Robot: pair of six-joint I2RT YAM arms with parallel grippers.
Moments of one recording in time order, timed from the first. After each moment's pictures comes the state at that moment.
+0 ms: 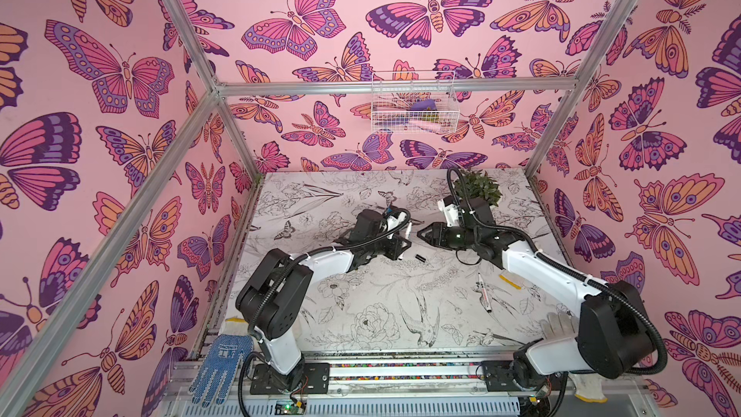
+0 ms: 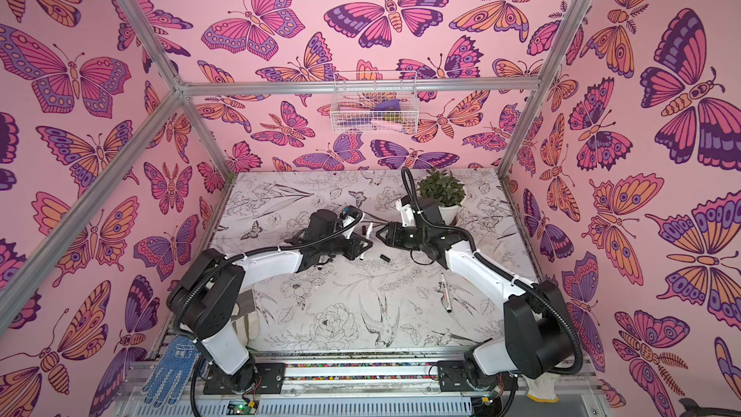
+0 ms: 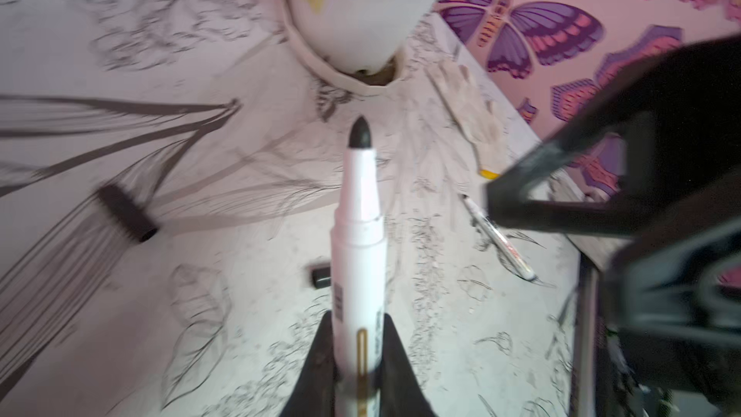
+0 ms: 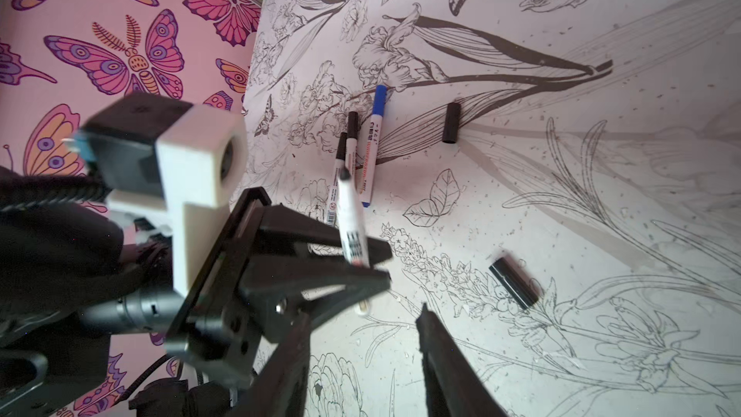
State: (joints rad) left arm -0.56 1.73 0.94 0.18 0.45 -0.29; right arm 0.45 1.43 0.95 -0.20 -0.45 0.62
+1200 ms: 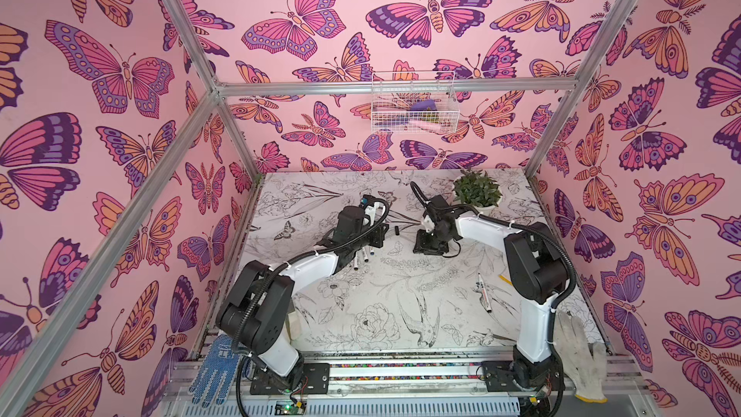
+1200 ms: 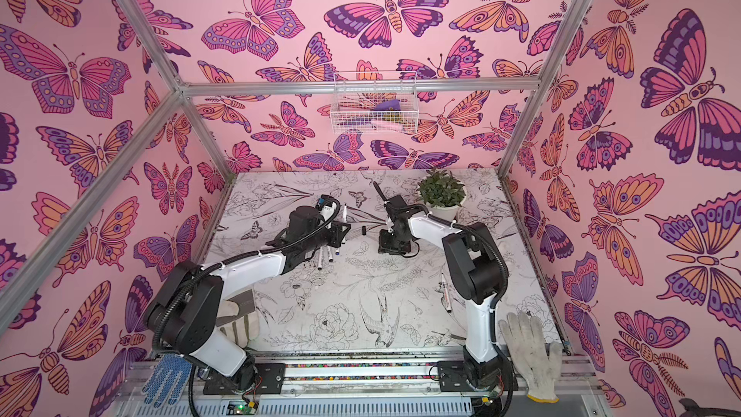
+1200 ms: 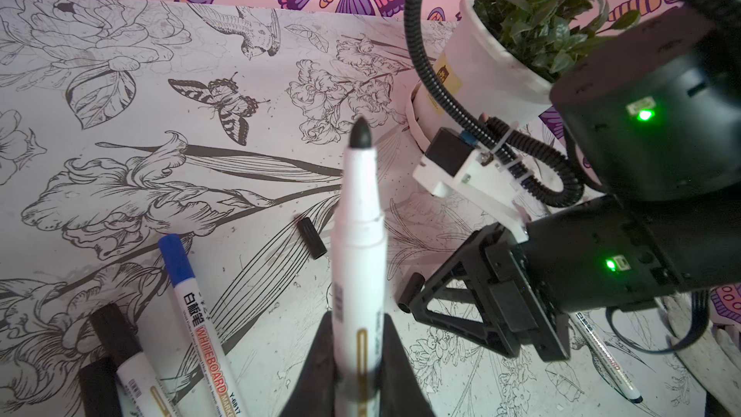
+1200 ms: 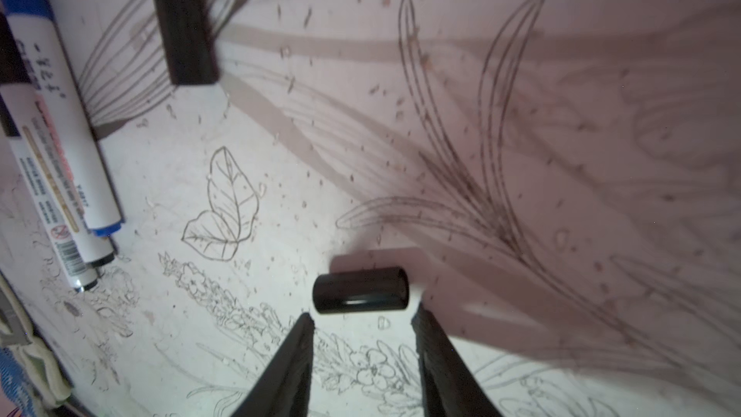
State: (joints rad) left arm -0.50 1.62 0.90 0.23 0.24 -0.30; right arm 0.47 2.01 1.39 -0.64 -0.25 0.49
